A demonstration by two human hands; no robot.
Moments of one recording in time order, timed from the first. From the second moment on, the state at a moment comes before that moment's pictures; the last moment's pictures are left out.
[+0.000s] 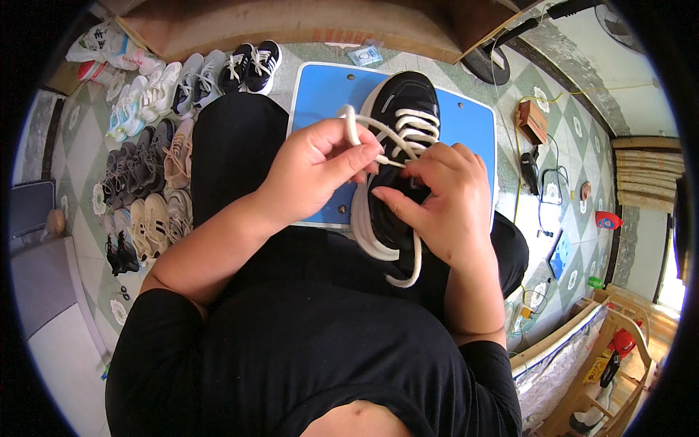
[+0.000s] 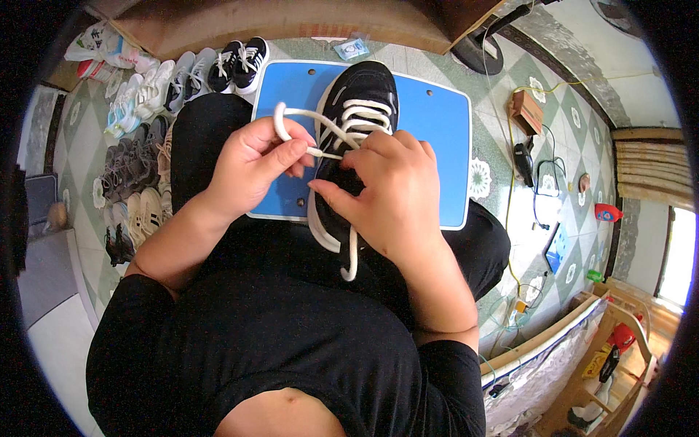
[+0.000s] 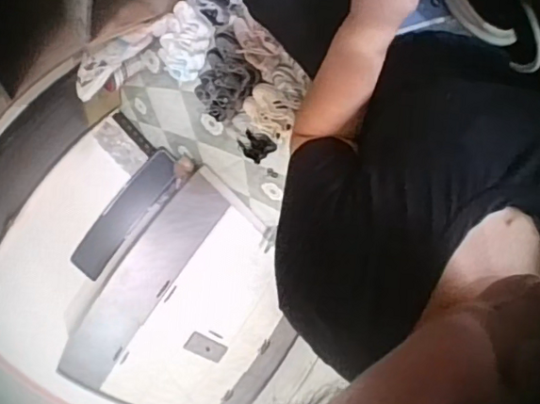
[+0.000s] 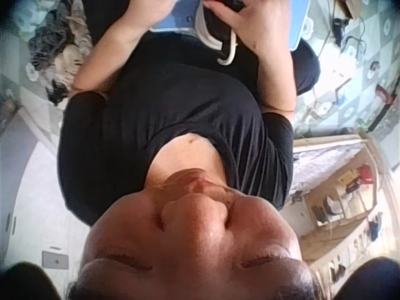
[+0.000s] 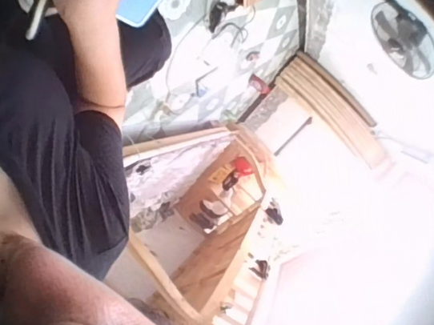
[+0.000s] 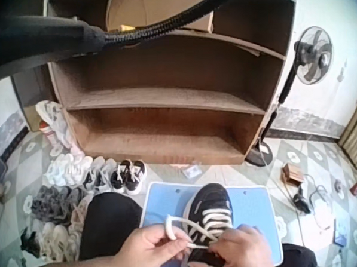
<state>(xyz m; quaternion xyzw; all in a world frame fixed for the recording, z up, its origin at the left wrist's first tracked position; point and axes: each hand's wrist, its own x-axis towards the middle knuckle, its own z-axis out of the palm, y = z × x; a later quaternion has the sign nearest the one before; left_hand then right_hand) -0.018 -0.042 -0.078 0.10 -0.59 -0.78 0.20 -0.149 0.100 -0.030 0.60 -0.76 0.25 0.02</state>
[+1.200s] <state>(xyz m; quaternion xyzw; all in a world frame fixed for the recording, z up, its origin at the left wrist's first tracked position) -0.009 -0.055 -0.072 0.12 -0.68 -0.72 0.09 -0.159 0.096 -0.046 0.64 -0.69 0.31 -0.13</state>
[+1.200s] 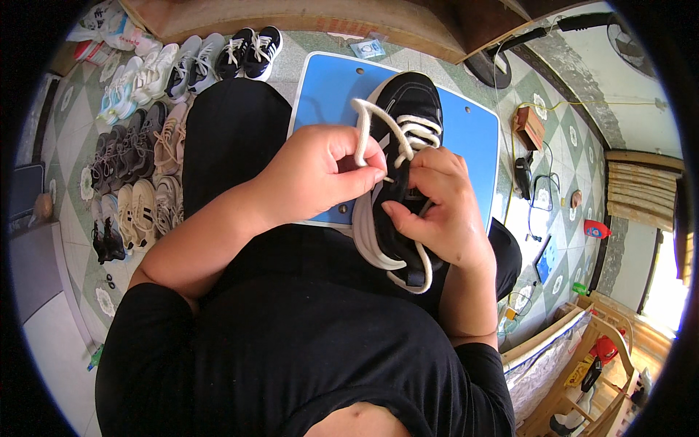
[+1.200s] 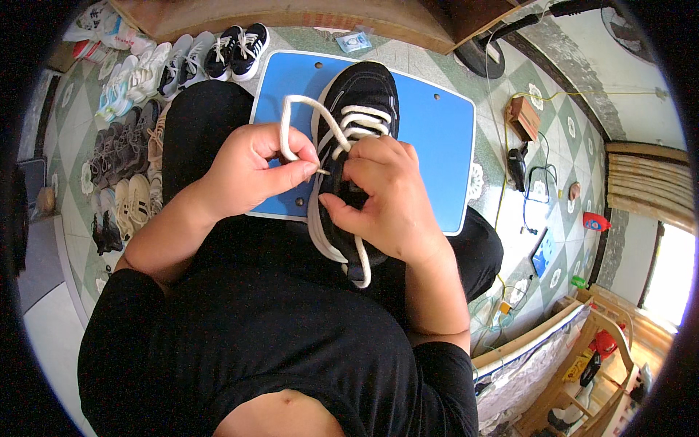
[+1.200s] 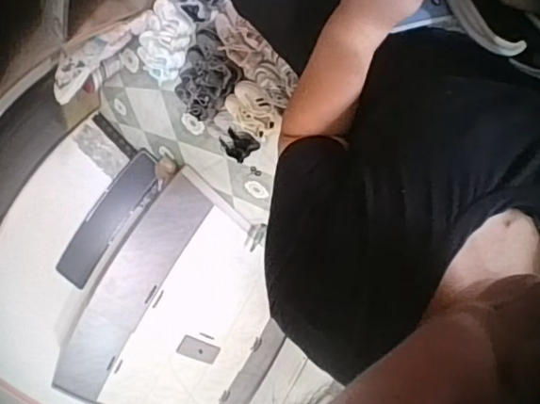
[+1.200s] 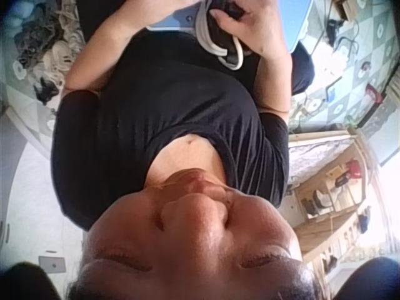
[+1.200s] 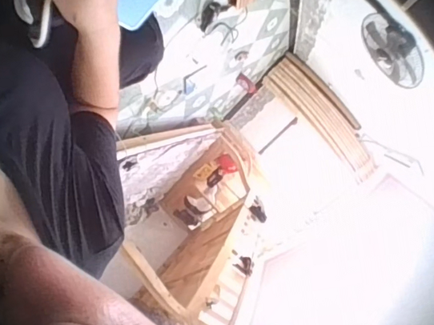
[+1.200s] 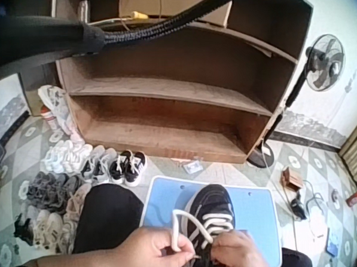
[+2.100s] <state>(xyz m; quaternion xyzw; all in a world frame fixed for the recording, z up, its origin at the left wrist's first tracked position) -0.008 -0.043 -0.078 0.05 -0.67 -0.72 0.17 -0.159 0.094 -0.046 0.65 -0.68 0.32 -0.11</state>
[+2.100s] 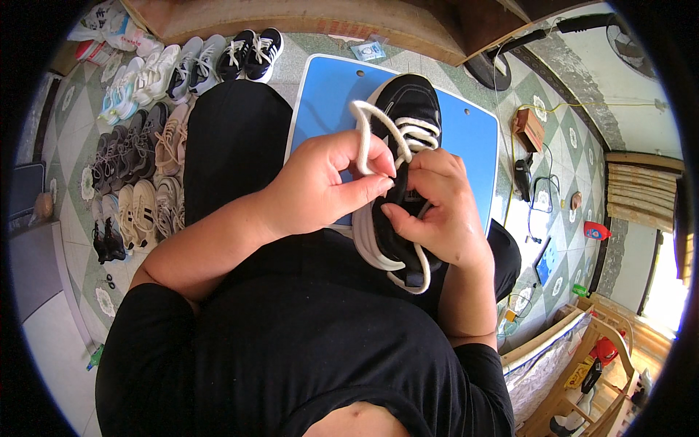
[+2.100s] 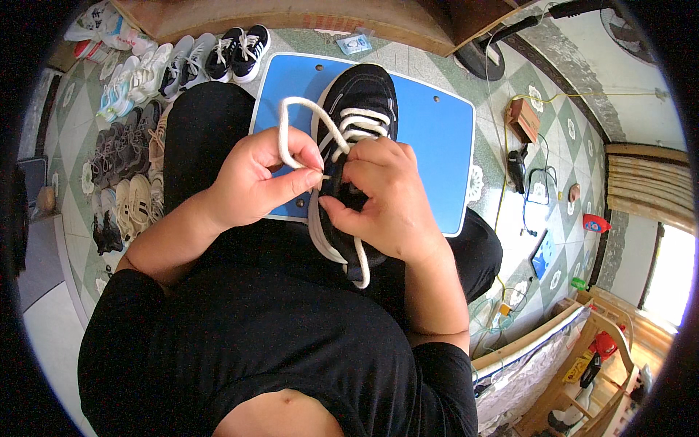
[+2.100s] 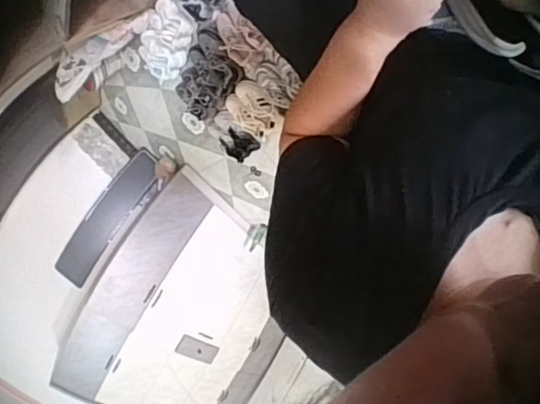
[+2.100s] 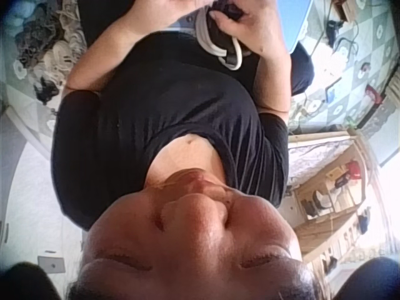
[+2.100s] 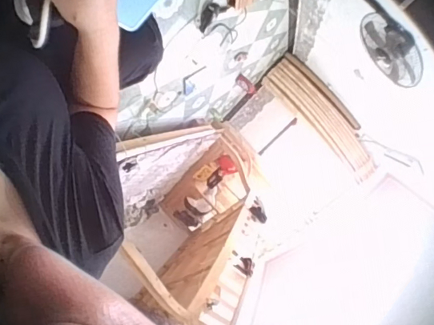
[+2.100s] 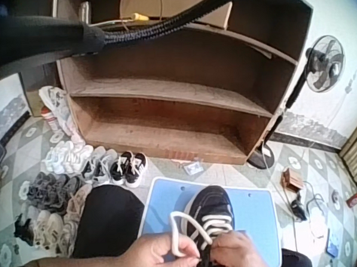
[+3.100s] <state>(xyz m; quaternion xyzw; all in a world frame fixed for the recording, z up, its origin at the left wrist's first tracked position) -0.028 -0.029 -0.091 0.06 -0.61 -0.77 0.16 -0.153 0.095 -0.053 0.63 -0.68 0.36 -0.09</state>
